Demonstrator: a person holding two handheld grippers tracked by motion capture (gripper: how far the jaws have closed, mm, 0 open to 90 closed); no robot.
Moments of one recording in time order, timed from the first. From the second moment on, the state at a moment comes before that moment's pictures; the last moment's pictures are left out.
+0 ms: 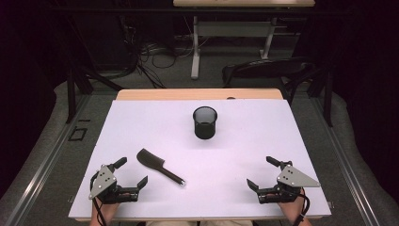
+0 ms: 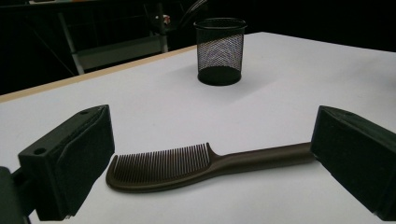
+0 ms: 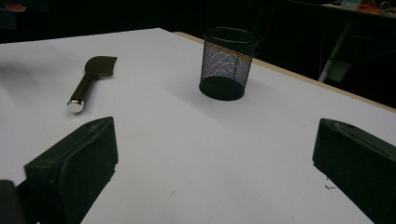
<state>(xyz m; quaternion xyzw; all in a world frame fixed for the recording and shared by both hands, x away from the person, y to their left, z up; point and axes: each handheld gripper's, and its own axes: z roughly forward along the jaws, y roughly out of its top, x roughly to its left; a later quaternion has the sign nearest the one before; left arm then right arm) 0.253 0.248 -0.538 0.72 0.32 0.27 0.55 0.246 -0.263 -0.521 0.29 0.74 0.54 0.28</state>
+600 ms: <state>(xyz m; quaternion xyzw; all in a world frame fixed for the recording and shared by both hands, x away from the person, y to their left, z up) 0.256 0.244 -0.536 0.73 0.32 0.27 0.54 0.249 -0.262 -0.522 0.29 0.74 0.54 0.27</state>
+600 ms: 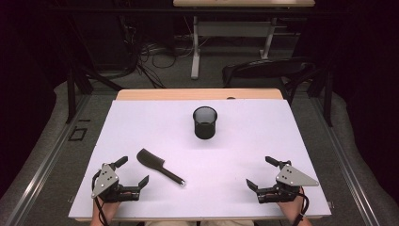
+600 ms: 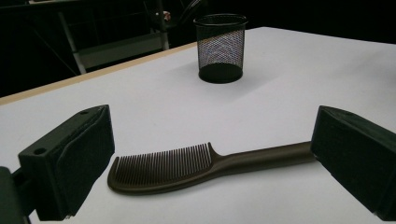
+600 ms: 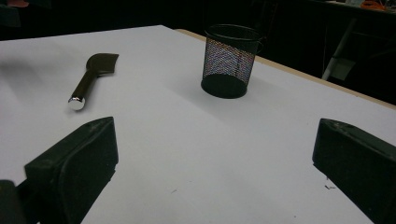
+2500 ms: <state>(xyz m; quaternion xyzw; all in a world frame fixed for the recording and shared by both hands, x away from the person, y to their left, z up) 0.282 0.188 -0.529 0.80 0.28 0.20 0.49 0.251 -0.261 -0.523 0.29 0.75 0.53 0.27</state>
